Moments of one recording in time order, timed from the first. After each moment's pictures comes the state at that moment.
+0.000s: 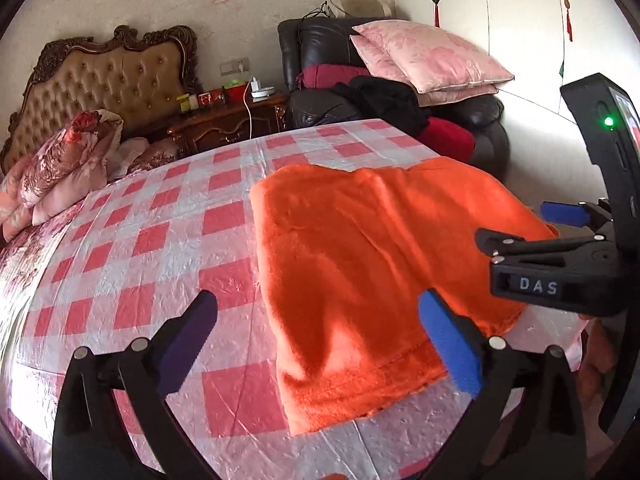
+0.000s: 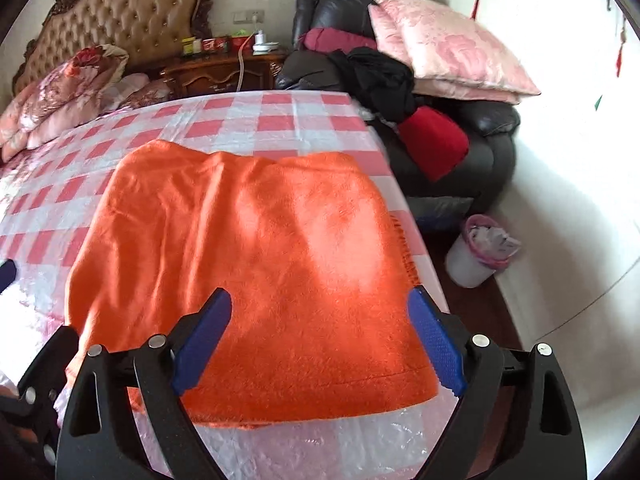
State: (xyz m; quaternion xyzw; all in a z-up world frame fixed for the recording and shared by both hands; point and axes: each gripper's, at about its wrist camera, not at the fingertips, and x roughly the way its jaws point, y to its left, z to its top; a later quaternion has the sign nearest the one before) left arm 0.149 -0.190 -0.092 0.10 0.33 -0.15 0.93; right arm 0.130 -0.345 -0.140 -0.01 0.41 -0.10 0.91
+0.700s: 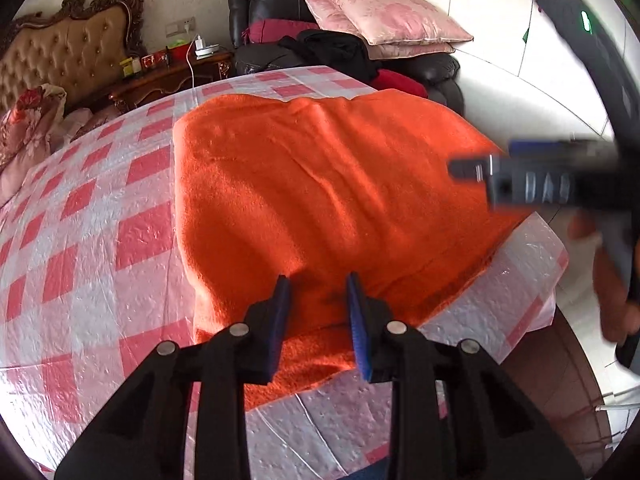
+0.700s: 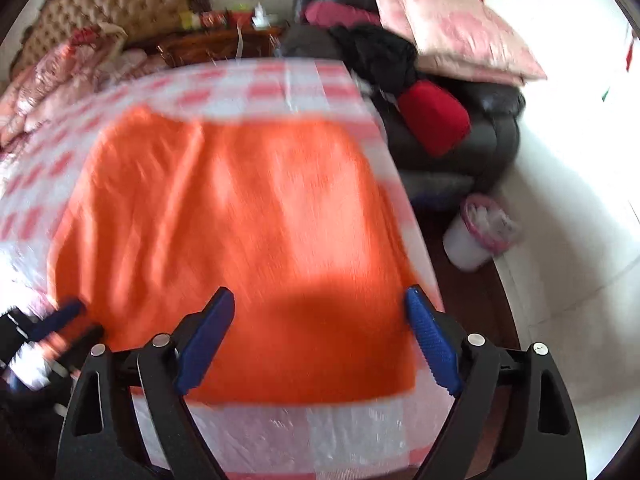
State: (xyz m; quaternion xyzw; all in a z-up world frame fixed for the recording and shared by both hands) left arm 0.152 -0.203 -0.138 0.10 0.40 -0.23 0.88; right arm 0.134 -0.365 -0.142 -0.01 0.44 -0.08 0.89
